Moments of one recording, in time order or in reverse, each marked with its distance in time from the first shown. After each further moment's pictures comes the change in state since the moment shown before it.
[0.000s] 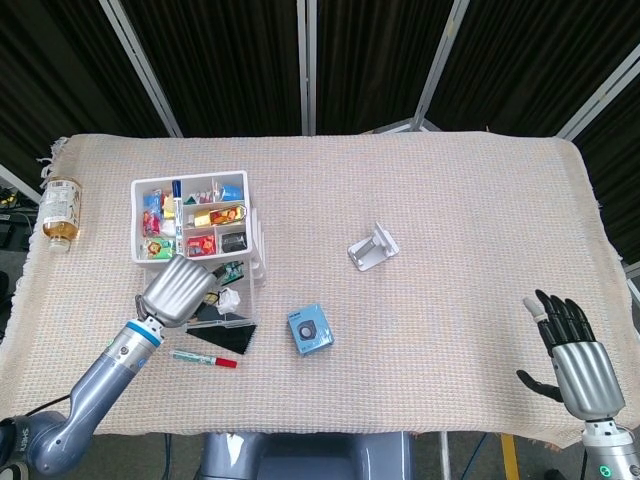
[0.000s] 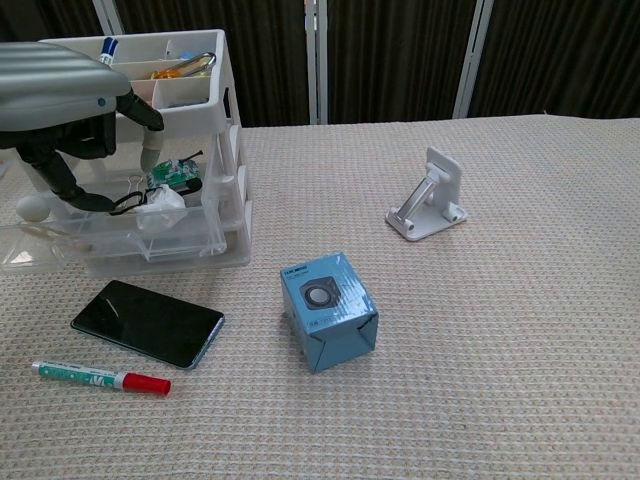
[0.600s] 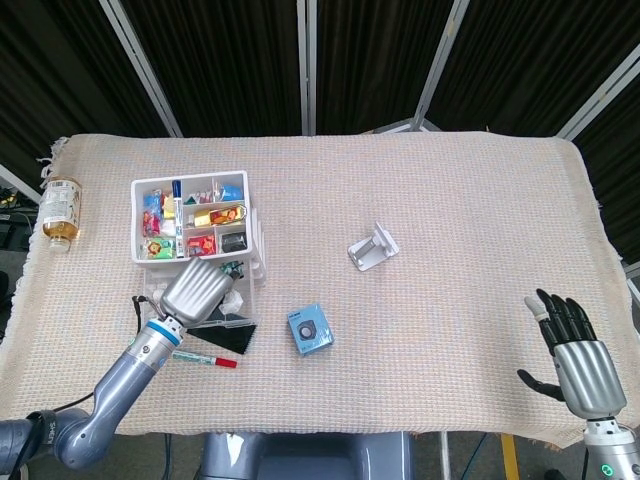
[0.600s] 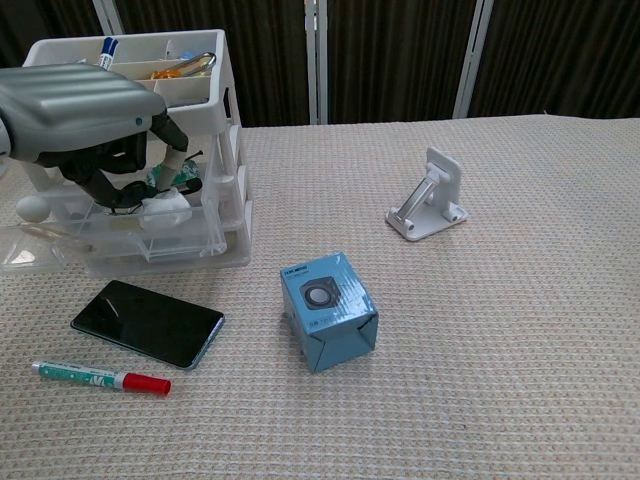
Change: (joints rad) left arm -0.065 -0.087 0.028 0.027 -0.076 0.045 0.063; right arm 0.003 0.006 0.000 -0.002 0.003 -0.009 0.012
